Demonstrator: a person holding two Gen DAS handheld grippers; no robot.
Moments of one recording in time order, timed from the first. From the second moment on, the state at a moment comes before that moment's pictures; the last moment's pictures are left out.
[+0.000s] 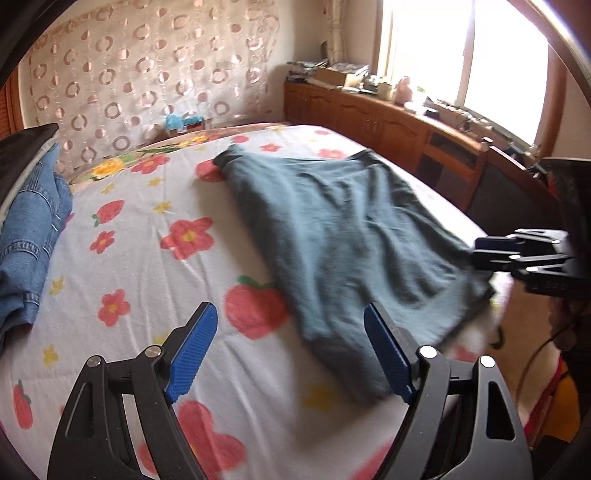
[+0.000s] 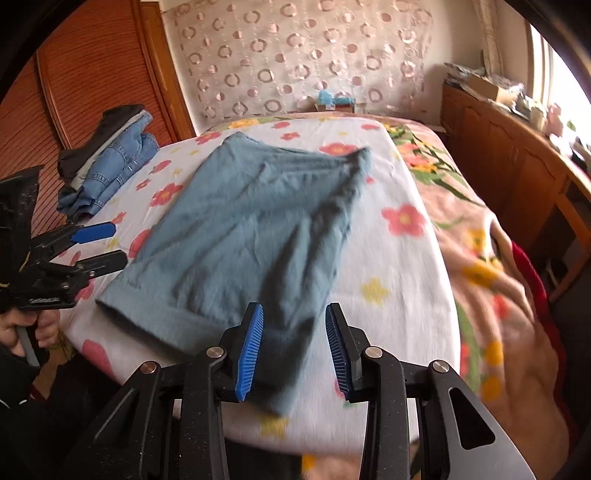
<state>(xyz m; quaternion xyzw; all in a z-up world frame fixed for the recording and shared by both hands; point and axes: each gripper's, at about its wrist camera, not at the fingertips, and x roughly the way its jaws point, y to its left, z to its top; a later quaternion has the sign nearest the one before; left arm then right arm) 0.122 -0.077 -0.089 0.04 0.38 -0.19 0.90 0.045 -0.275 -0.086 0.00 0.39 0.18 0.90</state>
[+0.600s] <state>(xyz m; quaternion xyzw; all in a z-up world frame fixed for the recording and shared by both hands) 0.097 -0.093 -0.104 0.02 0.39 -0.24 0.89 0.035 -0.281 -0.080 0.03 0.38 0.19 0.90</state>
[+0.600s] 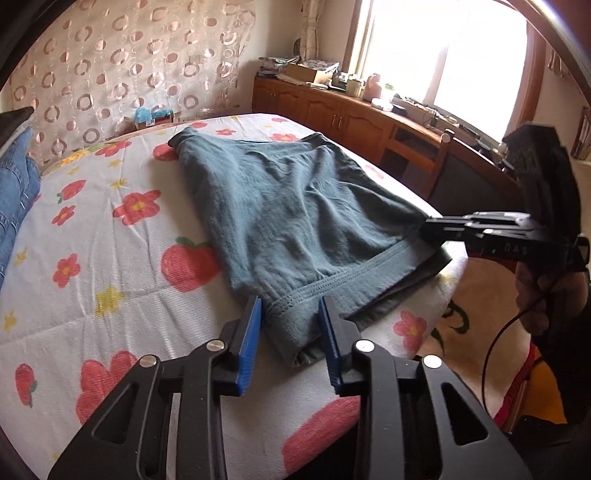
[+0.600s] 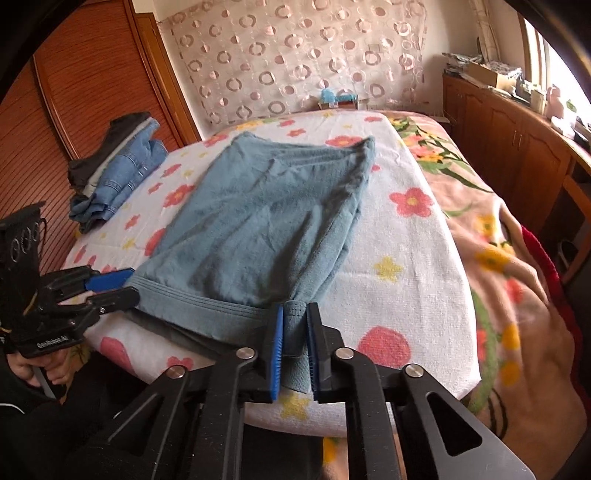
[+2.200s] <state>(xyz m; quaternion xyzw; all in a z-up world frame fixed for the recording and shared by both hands) 0.088 -0.095 -0.115 0.03 0.39 -0.24 0.89 0.024 -0.281 -0.093 0.02 0.40 0.18 0.90</state>
